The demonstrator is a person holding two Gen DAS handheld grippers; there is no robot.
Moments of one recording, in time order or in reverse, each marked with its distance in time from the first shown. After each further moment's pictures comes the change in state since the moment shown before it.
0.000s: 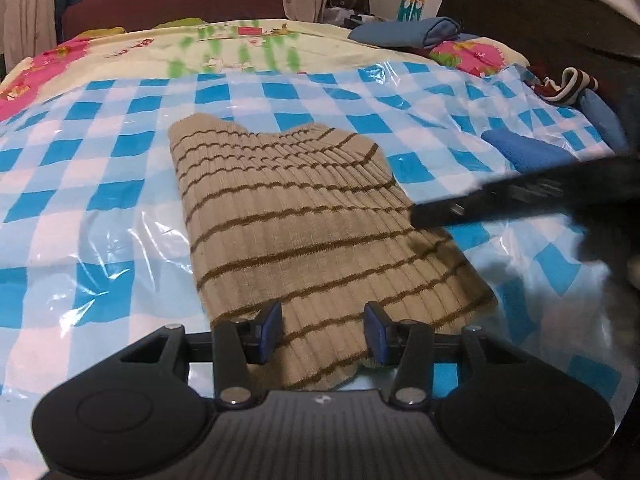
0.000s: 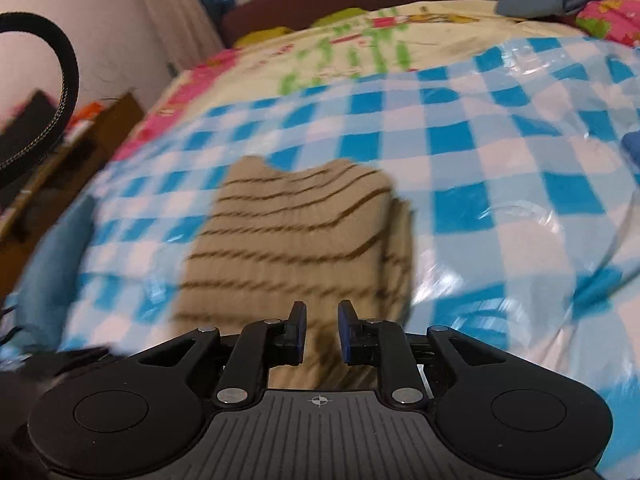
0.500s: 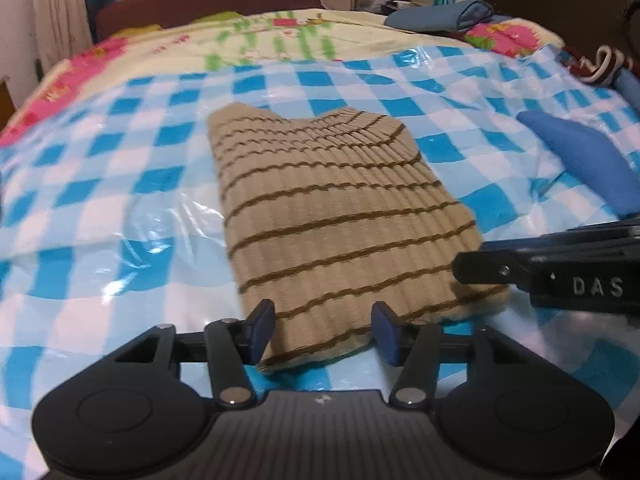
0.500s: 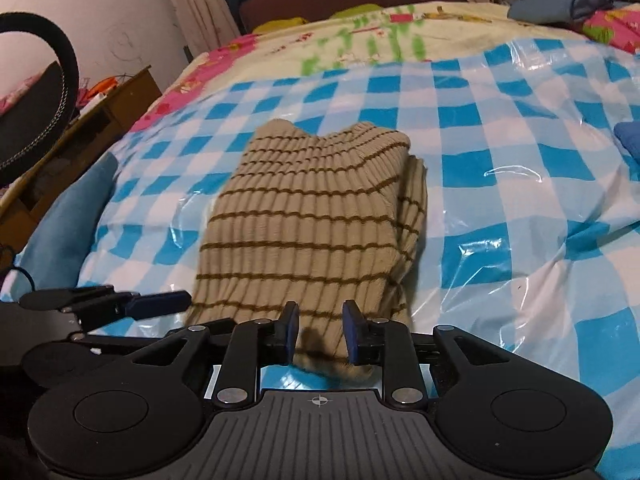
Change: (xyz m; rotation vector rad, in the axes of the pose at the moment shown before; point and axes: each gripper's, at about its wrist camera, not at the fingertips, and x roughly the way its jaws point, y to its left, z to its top) left arm -0.012 -0.022 -0.009 0.016 0.029 0.187; right arm -0.019 0.022 -0.042 -0.066 0.014 -0.038
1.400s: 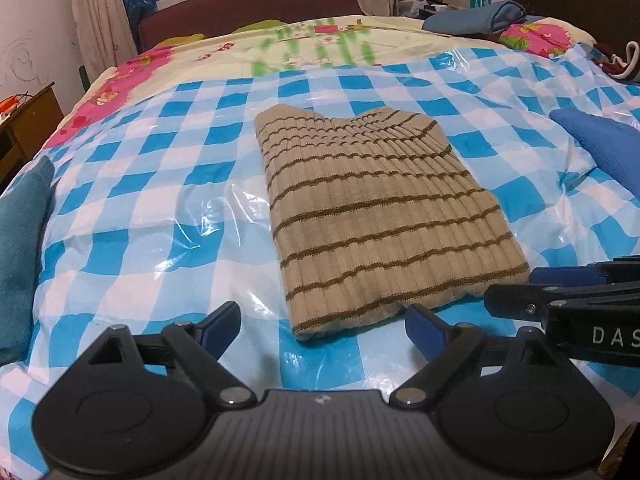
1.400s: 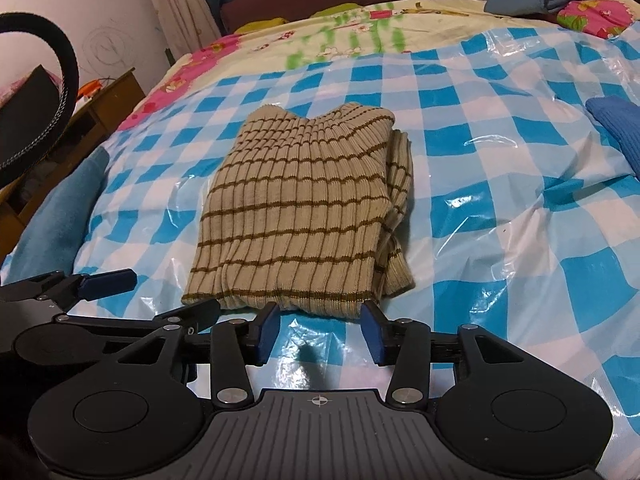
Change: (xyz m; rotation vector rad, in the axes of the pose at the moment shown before) left arm -0.019 -0.006 -0.018 -0.030 -0.014 0.139; right arm -0.014 0.013 -0.032 0.039 -0.003 -0.057
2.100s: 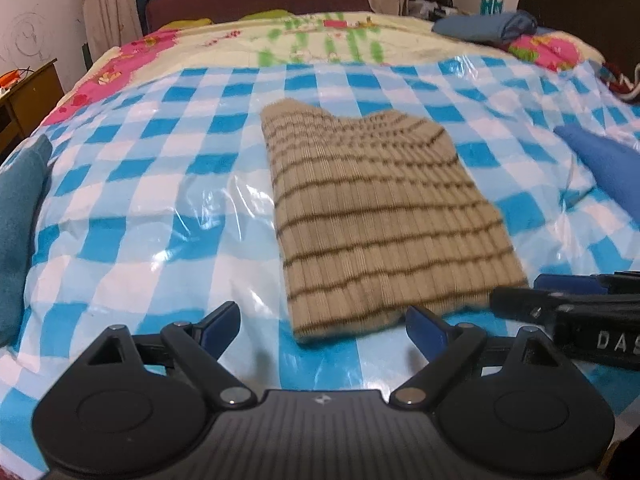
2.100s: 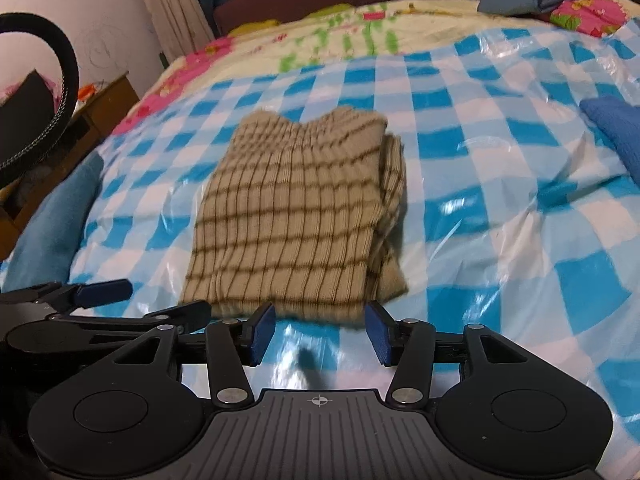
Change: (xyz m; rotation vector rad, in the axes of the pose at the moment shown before) left arm 0.000 0.014 0.010 -0.068 0.011 -0.037; right arm -0.003 -0.004 0.007 0.013 -0.020 -0.010
